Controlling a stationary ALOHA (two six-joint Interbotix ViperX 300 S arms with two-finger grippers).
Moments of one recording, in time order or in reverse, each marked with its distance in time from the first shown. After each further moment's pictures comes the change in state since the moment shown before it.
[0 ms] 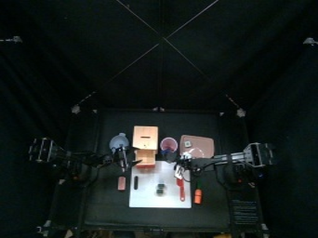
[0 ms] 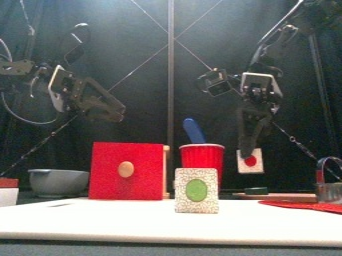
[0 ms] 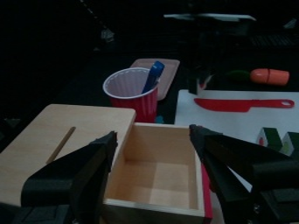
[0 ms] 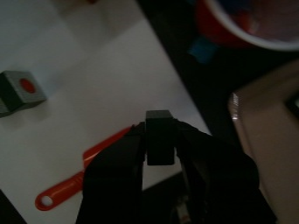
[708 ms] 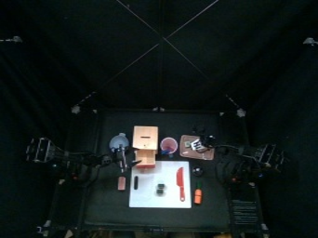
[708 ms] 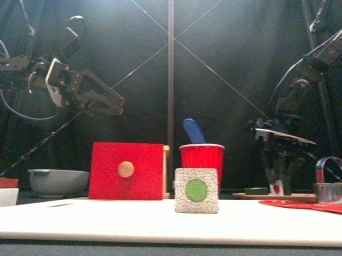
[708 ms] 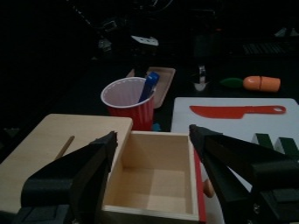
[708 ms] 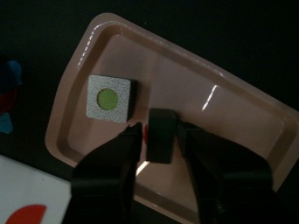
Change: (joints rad) left arm -0.014 -0.043 0.008 0.017 0.000 -0.005; right arm -0.402 0.117 0.103 0.023 -0.167 0.097
